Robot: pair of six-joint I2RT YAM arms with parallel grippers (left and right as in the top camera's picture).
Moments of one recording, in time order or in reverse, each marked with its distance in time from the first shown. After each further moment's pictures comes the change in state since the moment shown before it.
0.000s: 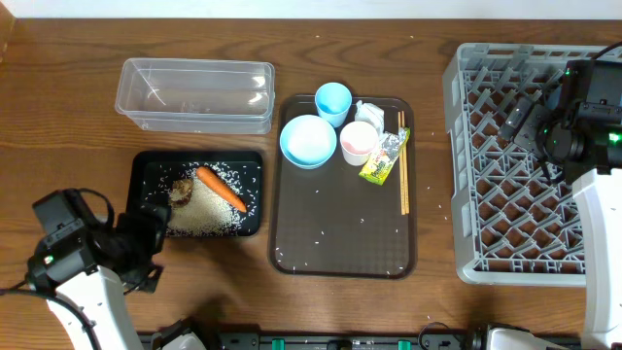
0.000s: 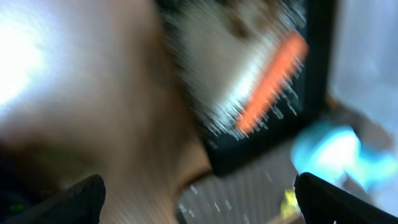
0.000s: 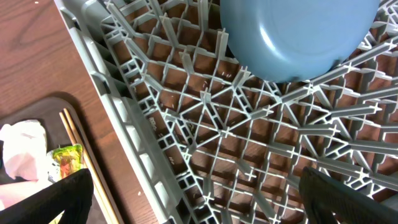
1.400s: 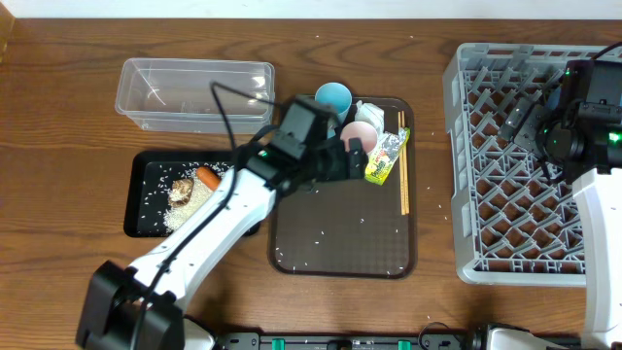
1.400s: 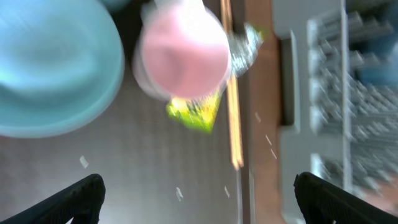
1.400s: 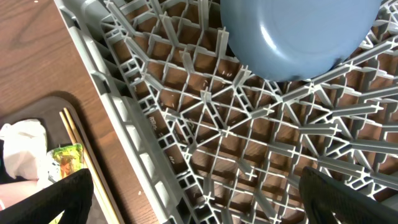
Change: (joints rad) left arm -1.160 0.576 0.329 0.656 -0.183 0.072; right arm -0.002 0.002 0.000 -0.001 -0.003 0.000
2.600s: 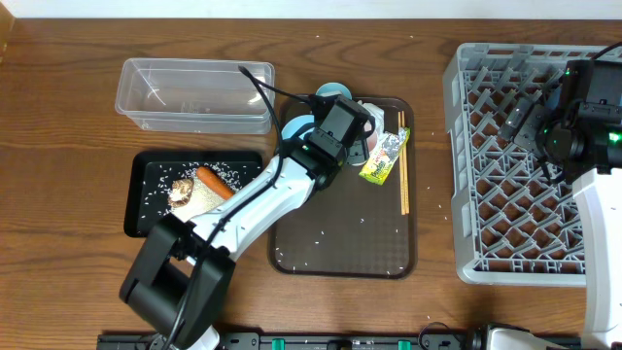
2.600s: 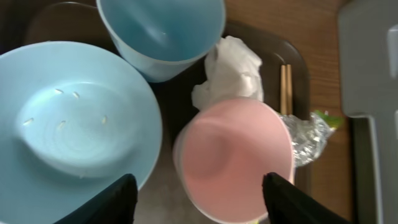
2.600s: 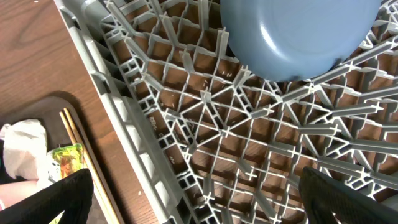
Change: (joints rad) left arm -0.074 0.202 0.040 0.179 -0.355 -0.106; right arm 0.000 0.000 0.000 0.000 0.000 0.000
